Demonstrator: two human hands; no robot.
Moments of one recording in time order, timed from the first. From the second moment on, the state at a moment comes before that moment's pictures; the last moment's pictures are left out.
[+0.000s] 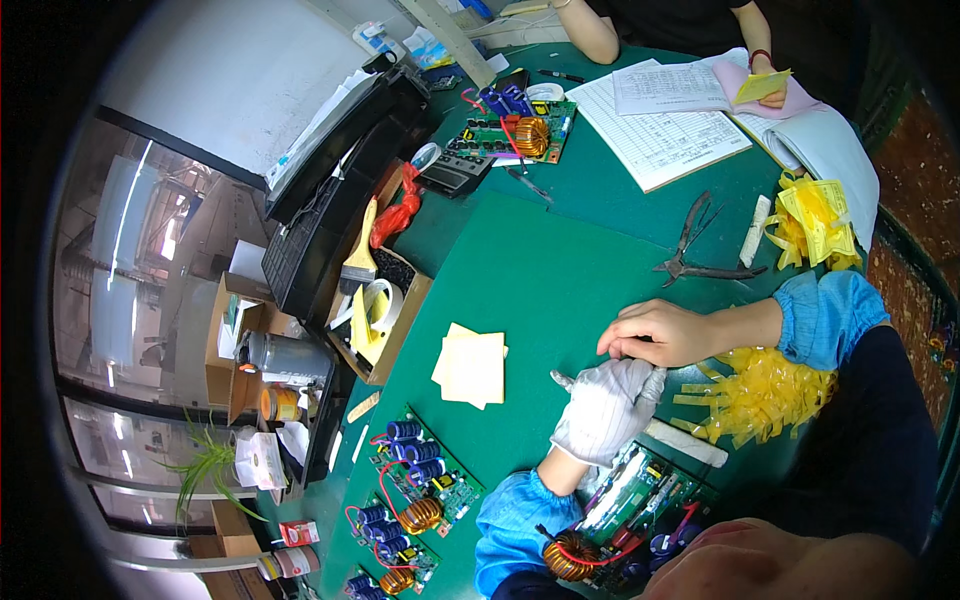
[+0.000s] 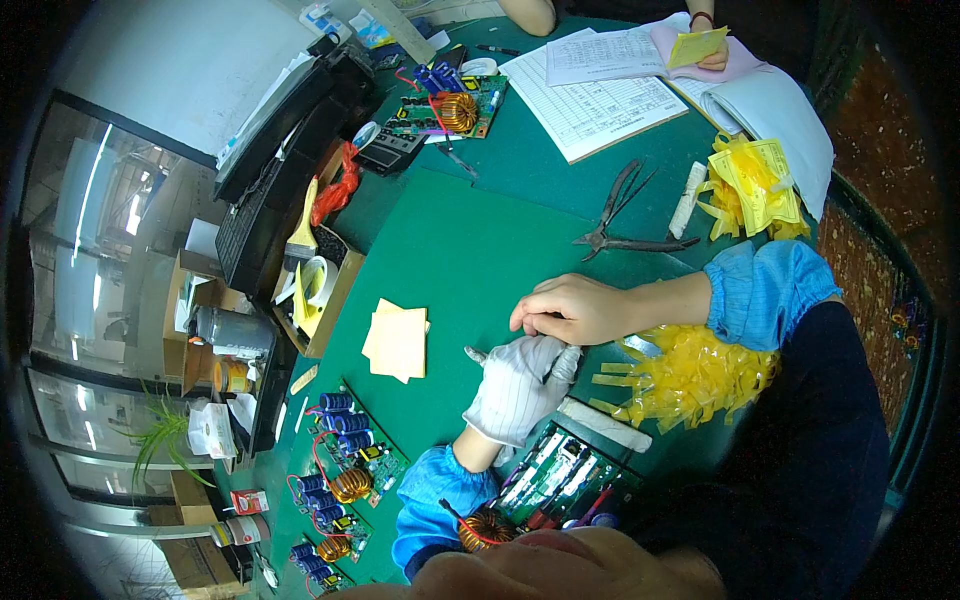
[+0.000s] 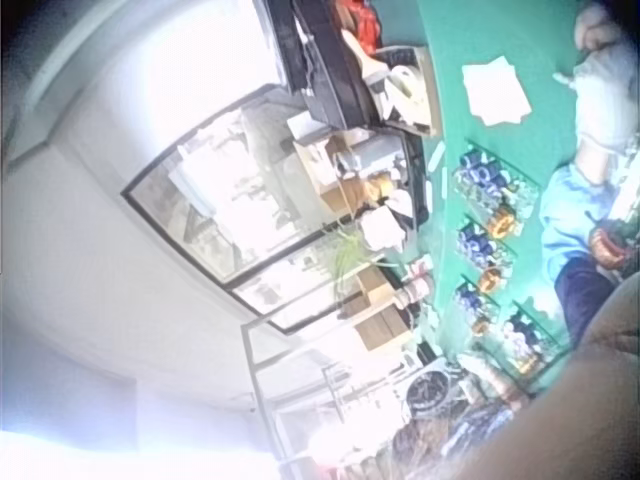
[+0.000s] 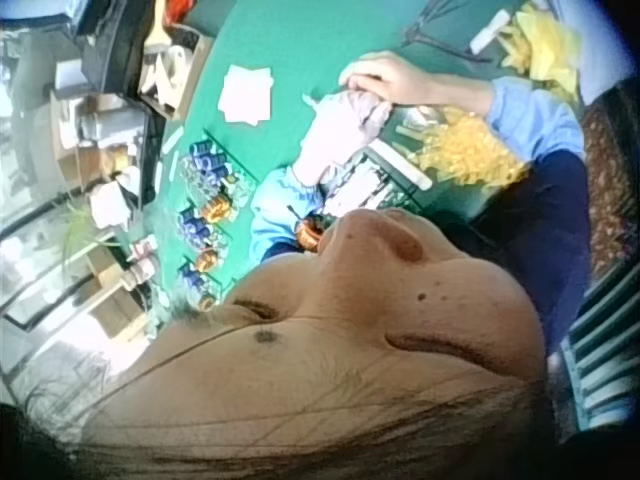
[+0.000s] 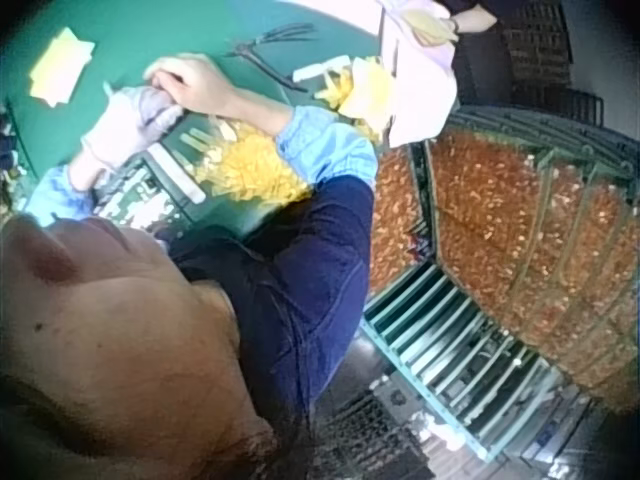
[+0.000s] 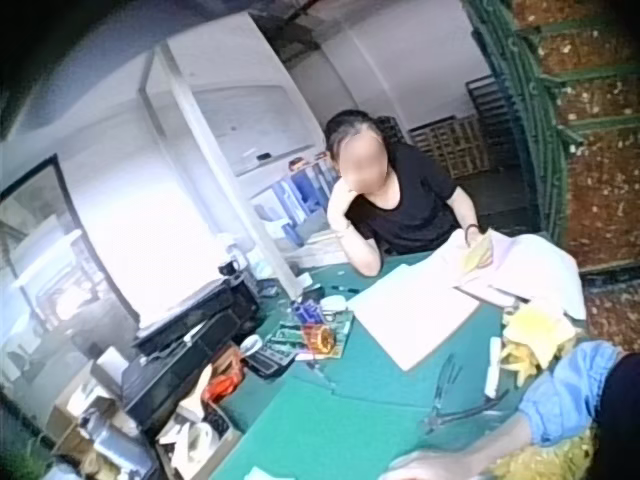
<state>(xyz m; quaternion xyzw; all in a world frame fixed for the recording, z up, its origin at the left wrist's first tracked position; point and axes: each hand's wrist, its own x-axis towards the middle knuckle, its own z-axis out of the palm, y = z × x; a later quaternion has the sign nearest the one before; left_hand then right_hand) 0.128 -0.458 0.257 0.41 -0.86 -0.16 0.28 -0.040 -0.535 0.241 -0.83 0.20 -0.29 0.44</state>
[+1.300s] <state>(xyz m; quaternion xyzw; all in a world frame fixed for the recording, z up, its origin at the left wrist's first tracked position) 0.128 -0.458 0.260 0.41 -0.86 -0.16 0.26 -0.038 -0.536 0.235 -0.82 0.18 -0.32 0.43</state>
